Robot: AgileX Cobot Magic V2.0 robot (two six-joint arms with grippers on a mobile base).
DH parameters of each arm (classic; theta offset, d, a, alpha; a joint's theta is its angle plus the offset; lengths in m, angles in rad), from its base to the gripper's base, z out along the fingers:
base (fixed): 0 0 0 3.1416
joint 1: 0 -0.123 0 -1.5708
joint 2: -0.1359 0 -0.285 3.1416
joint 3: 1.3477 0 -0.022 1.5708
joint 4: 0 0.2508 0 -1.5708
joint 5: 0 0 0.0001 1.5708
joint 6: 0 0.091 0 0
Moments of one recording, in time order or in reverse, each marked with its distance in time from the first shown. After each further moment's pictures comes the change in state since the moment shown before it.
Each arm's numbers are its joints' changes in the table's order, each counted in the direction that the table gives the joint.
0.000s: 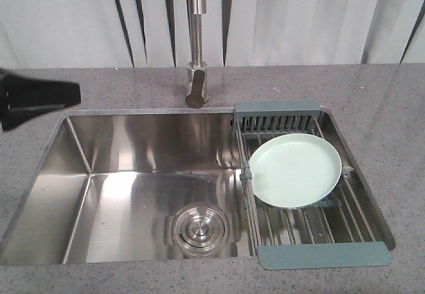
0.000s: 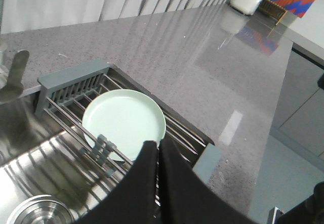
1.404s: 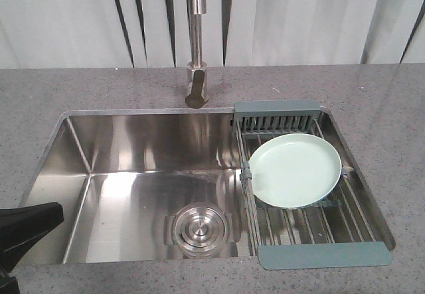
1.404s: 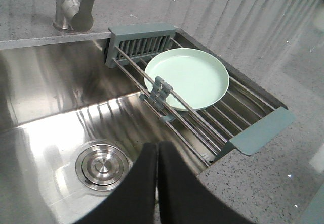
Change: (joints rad) left arm 0.000 0.507 0.607 -0.001 0.349 0.116; right arm 0.000 0.000 0.004 0.000 0.175 0.002
